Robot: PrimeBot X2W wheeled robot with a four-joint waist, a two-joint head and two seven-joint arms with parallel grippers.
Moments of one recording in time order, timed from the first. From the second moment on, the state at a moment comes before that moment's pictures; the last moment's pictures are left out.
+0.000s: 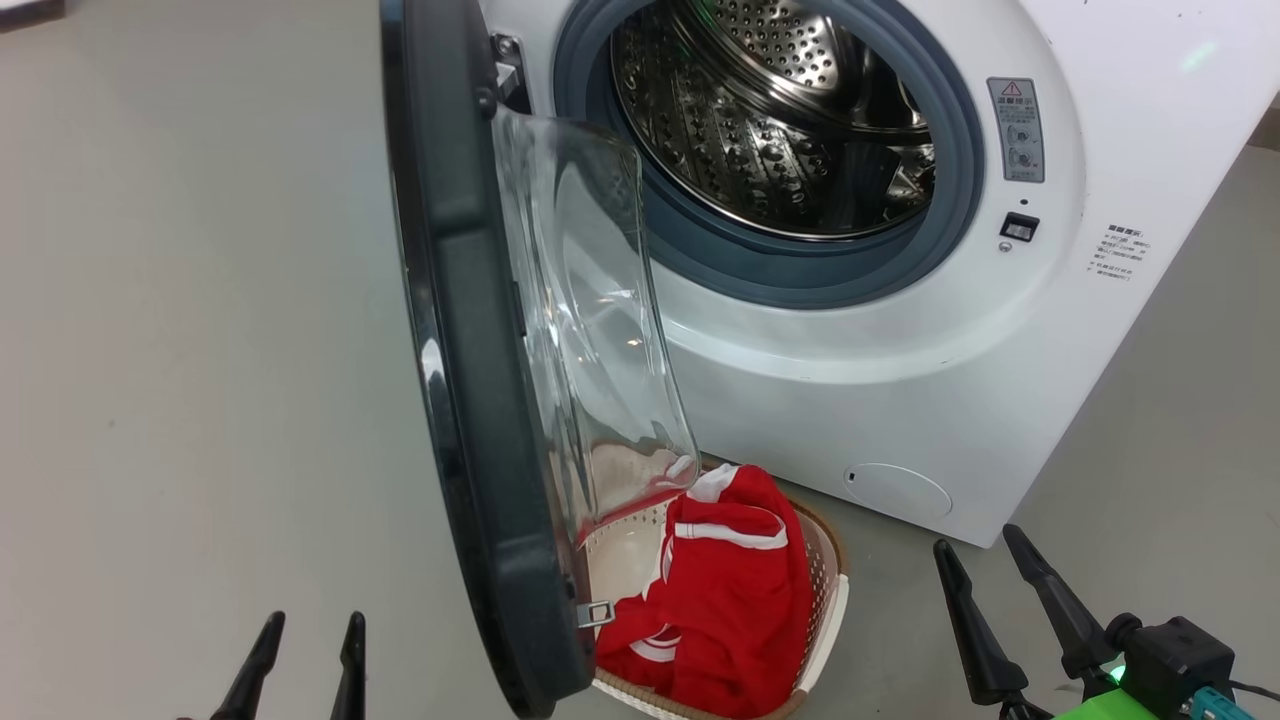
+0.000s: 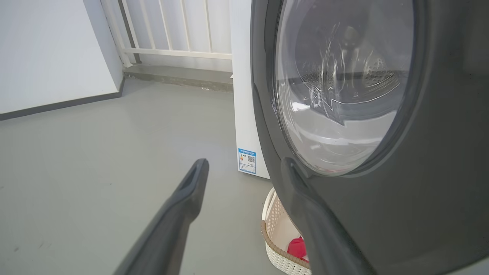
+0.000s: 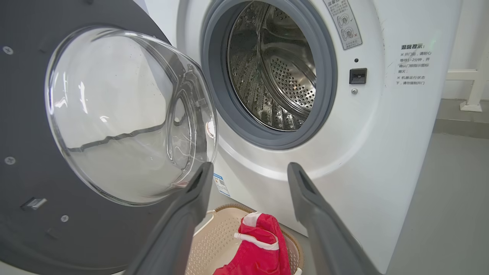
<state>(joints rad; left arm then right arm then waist) 0.07 0.06 0.06 0.22 -0.14 -0.13 -0.25 0.11 -0.12 0.11 0.11 0.40 0.12 -0.26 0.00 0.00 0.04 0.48</state>
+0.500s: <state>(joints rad) 0.07 0.05 0.07 0.22 -0.15 -0.13 -0.25 0.11 -0.11 0.10 0.11 0.40 0.12 -0.26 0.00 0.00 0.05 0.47</state>
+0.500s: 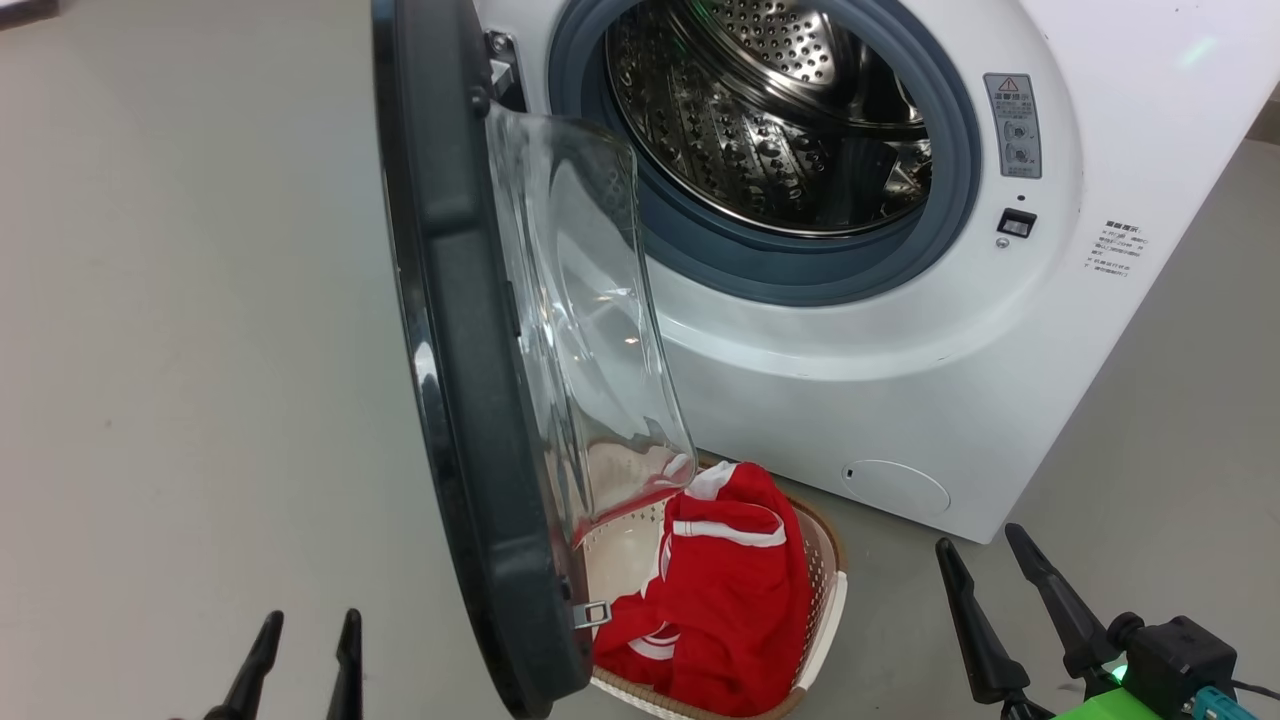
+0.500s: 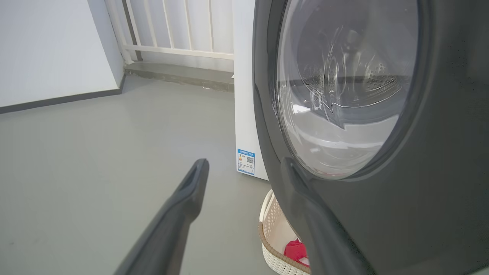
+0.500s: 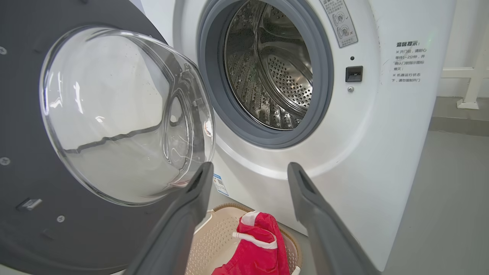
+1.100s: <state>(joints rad) -0.04 0.18 0.06 0.09 -0.91 -0.13 -0.25 0.11 -0.11 0.10 0.11 0.40 0.12 -0.26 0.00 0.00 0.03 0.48</state>
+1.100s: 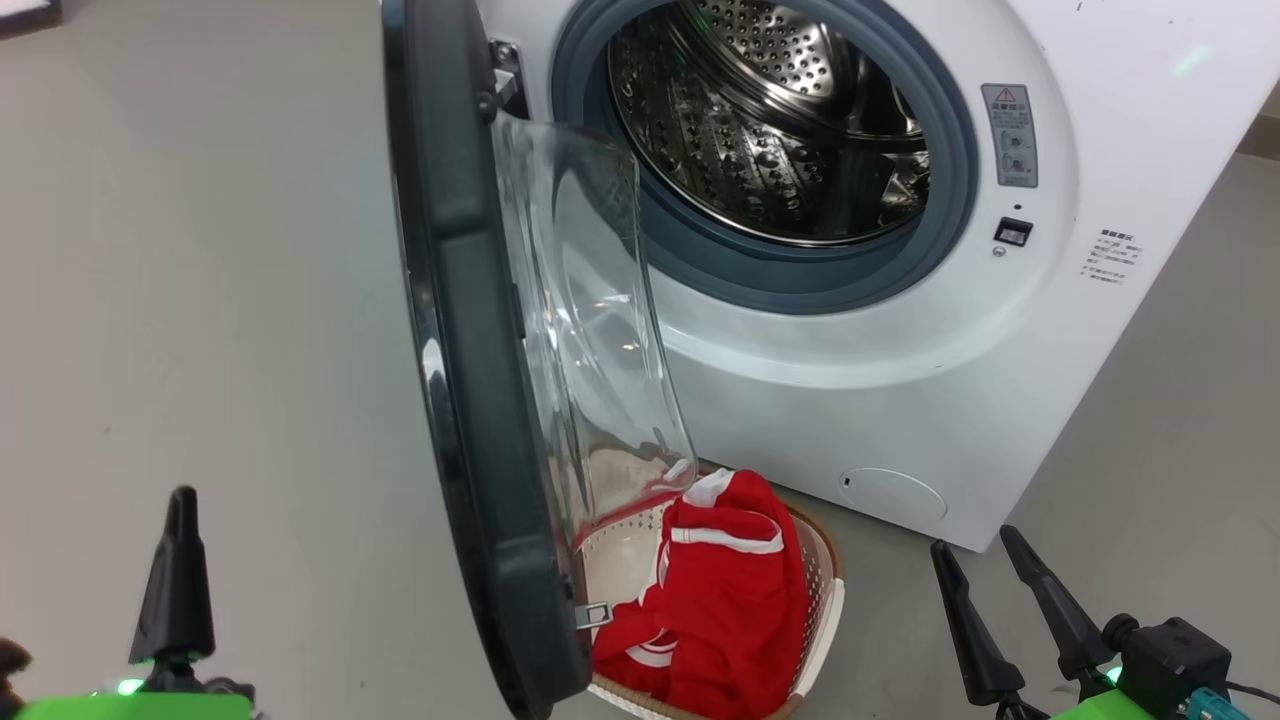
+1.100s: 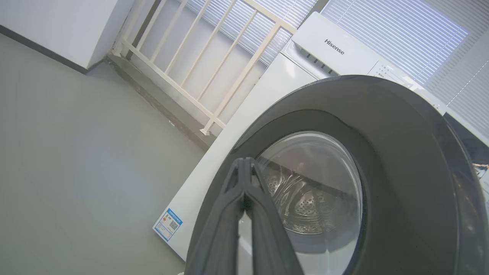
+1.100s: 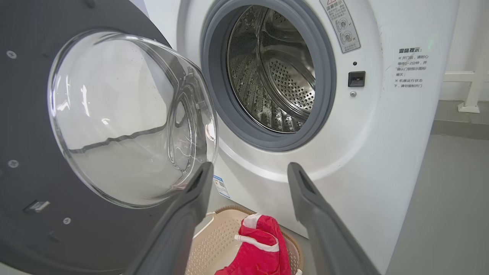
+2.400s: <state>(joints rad) -0.05 0.19 -0.04 -0.06 -1.63 -0.12 0.55 0.08 -0.11 0.10 0.10 0.40 0.12 -0.26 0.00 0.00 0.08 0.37</state>
